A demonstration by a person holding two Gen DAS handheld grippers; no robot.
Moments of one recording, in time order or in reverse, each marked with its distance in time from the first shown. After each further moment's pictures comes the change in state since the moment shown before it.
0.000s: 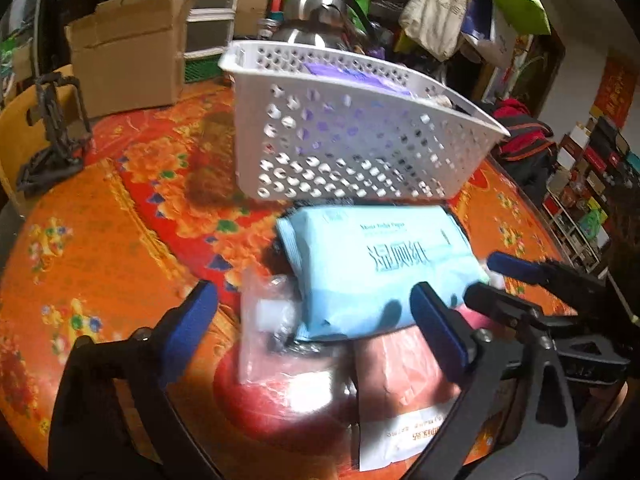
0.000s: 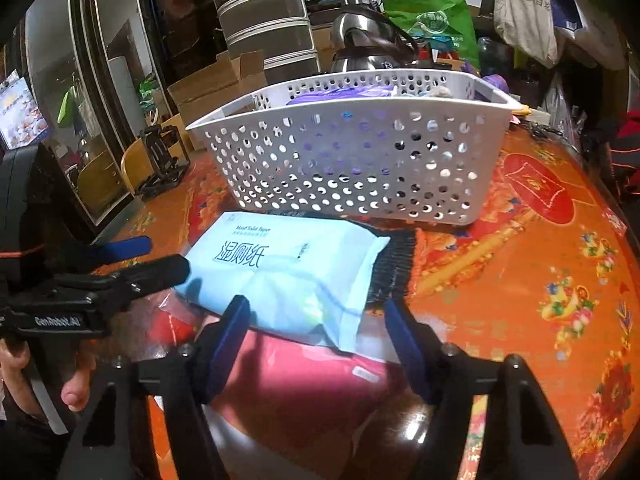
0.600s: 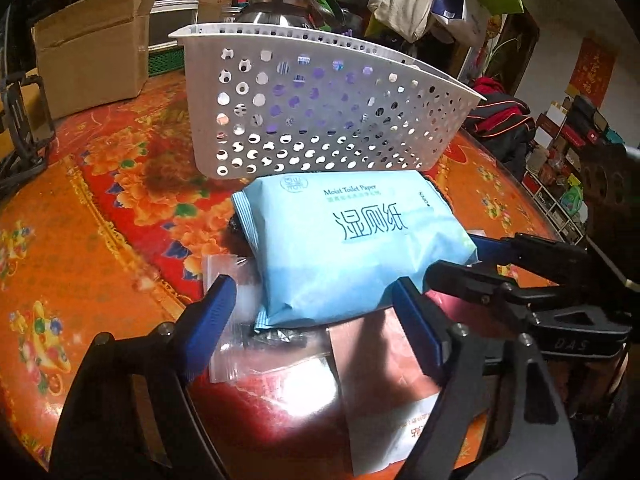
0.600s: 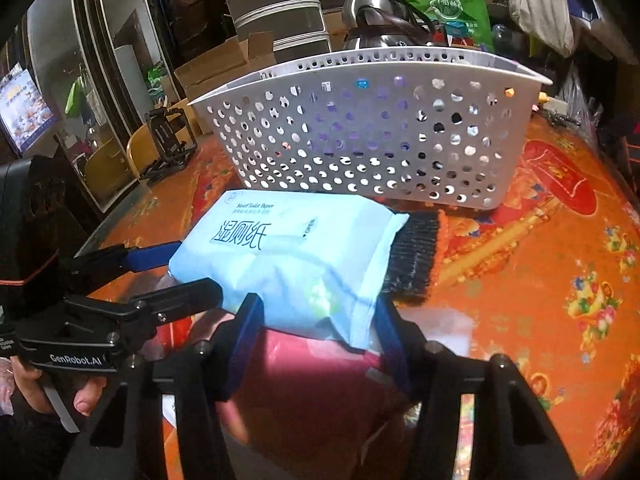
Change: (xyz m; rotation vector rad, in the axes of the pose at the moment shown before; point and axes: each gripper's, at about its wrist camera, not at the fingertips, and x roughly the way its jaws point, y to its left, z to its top) left arm 0.026 -0.008 -0.014 0.068 0.032 -0.089; right arm 0.020 -0.002 -0.004 -0.005 0.047 0.057
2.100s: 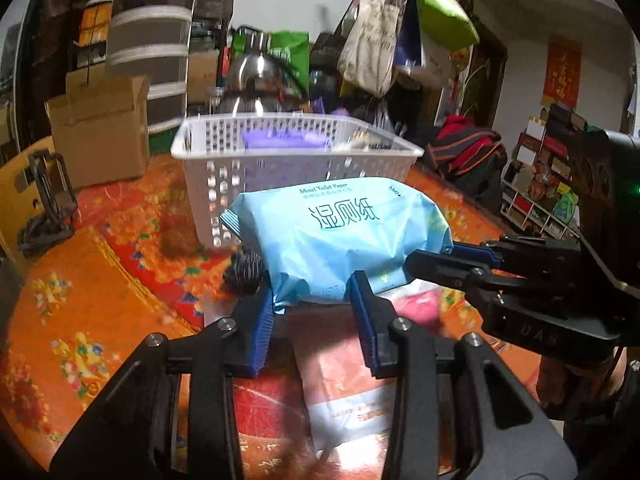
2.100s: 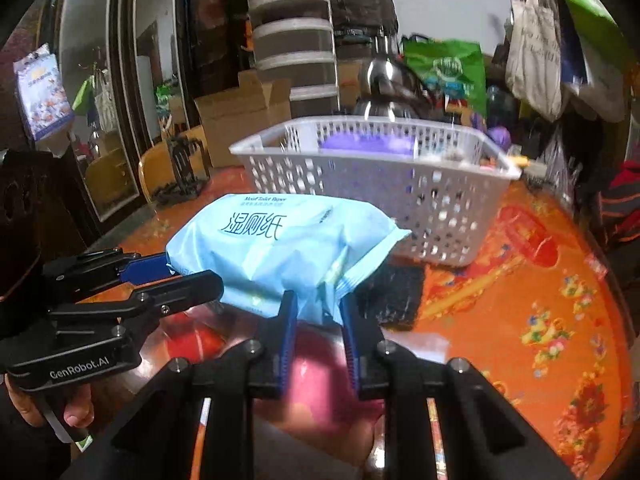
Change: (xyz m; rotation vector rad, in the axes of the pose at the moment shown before) left arm -0.087 -0.043 -0.012 0.108 -0.238 0.001; right arm -0.062 0.043 -0.003 -0.108 -0.180 -0.096
